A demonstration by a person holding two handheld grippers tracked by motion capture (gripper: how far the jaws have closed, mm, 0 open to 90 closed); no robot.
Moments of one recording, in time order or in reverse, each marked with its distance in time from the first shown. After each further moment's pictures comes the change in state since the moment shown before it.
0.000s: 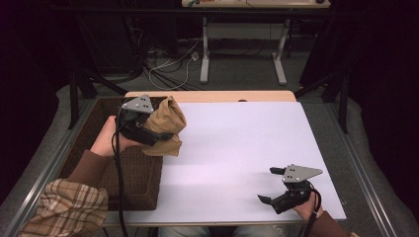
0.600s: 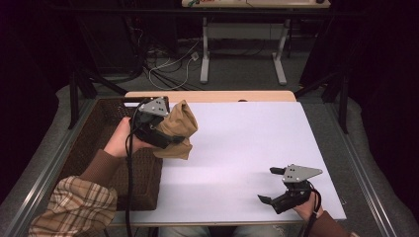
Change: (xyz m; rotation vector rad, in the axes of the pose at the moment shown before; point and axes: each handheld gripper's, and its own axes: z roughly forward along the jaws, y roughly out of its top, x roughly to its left) left arm -0.011 0.013 0.024 0.021 -0.033 0.022; right arm 0.000 0.000 0.000 -0.002 0.000 0.001
